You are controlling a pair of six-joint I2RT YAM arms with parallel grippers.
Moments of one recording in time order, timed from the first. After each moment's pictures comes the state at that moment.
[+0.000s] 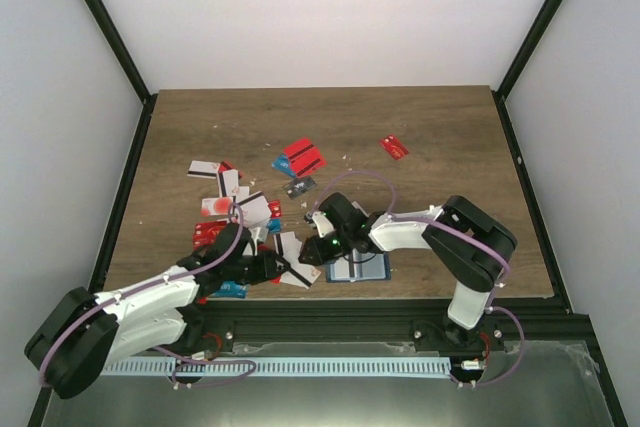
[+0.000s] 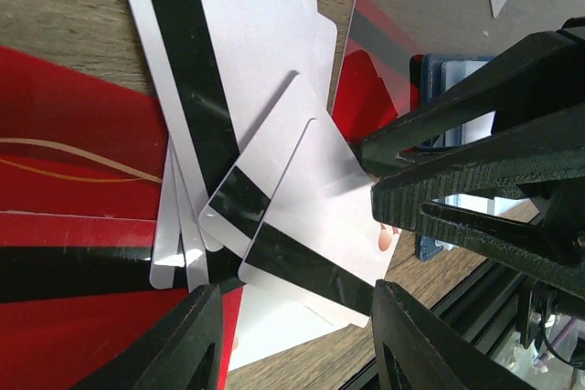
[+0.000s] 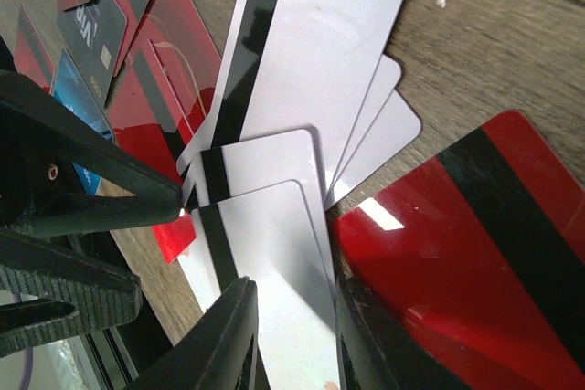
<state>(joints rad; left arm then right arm) -0.67 1.02 0.22 -0.03 0.39 -0.89 0.87 1.76 0.81 0.01 -0.52 0.54</state>
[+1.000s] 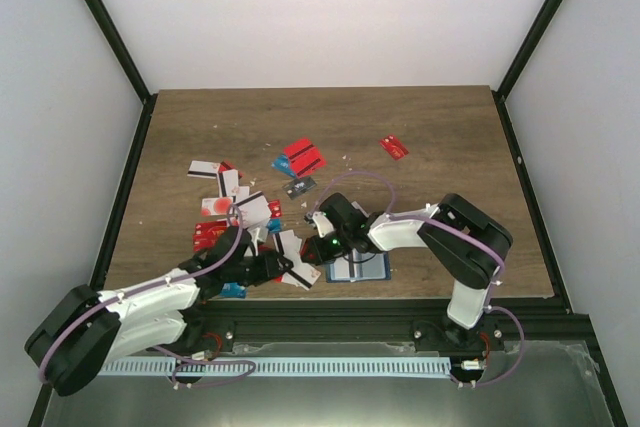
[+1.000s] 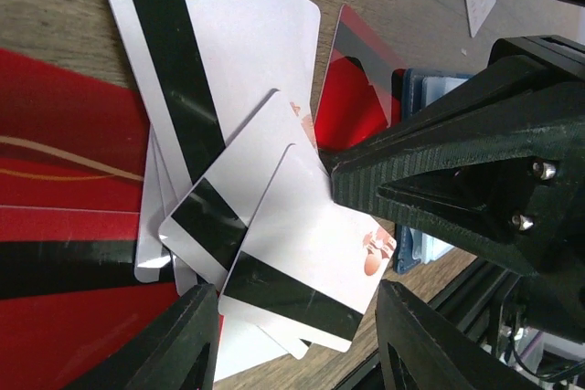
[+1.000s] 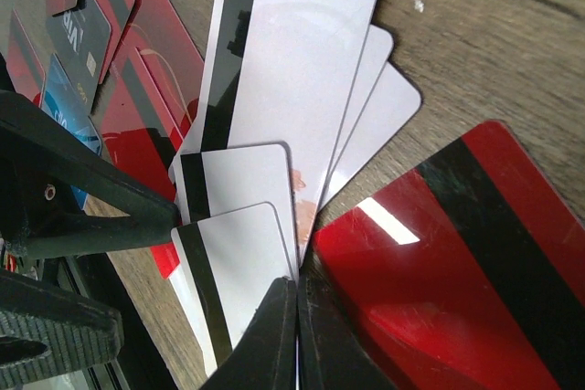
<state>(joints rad) -0.71 1.03 0.18 0.09 0.37 -0.98 0.87 1.78 0.80 0.03 -0.53 0.54</state>
